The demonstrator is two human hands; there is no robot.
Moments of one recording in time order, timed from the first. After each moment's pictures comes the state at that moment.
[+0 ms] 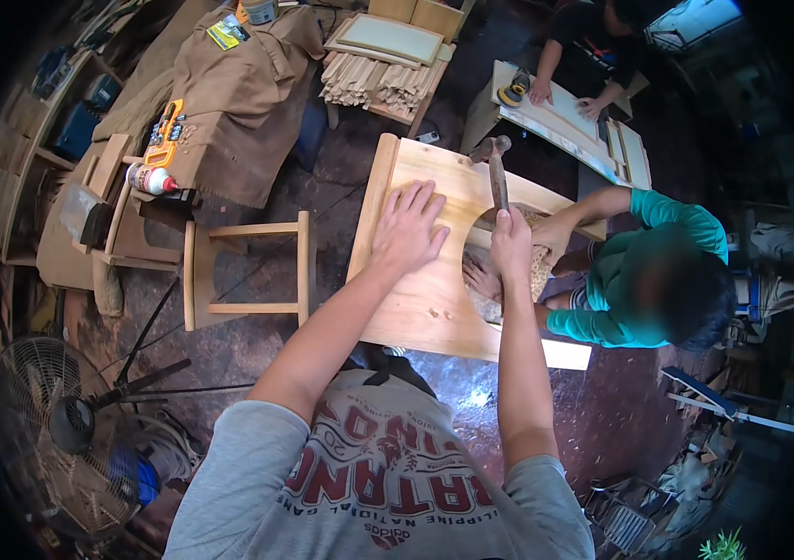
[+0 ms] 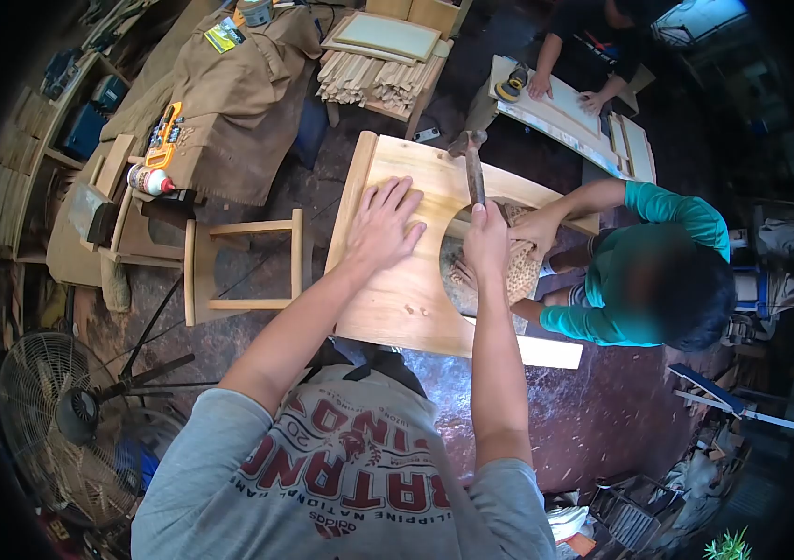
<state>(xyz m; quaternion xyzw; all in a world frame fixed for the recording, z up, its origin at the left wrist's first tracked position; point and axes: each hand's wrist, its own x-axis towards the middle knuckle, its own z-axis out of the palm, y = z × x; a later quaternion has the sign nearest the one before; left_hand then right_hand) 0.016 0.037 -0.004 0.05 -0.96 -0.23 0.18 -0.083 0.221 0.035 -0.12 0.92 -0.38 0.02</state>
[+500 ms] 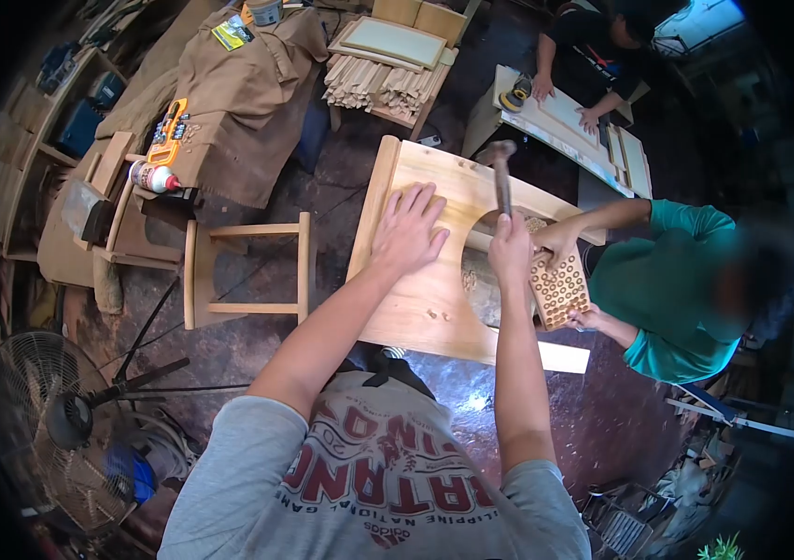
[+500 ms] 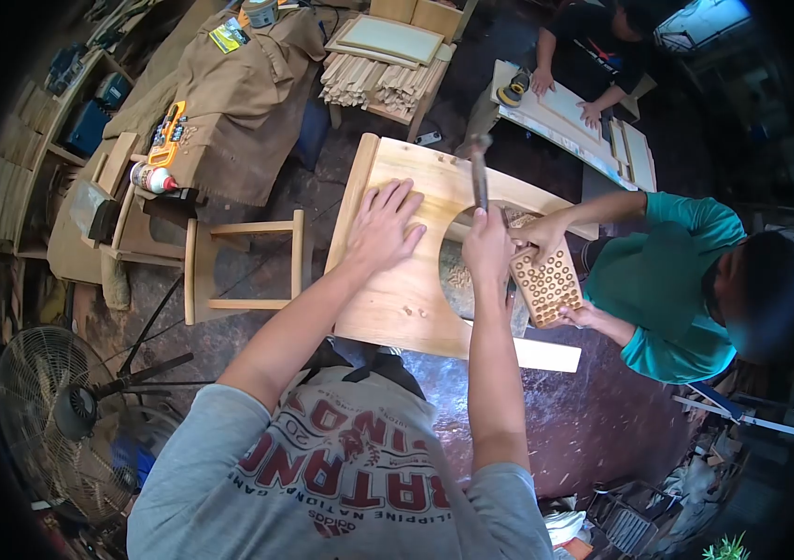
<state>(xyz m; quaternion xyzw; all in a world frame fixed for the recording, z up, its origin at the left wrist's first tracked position) 0.018 0.036 -0.002 0.05 -0.96 -0.23 0.18 -0.077 0.215 0.056 -0.09 0.94 -0.33 0.03</state>
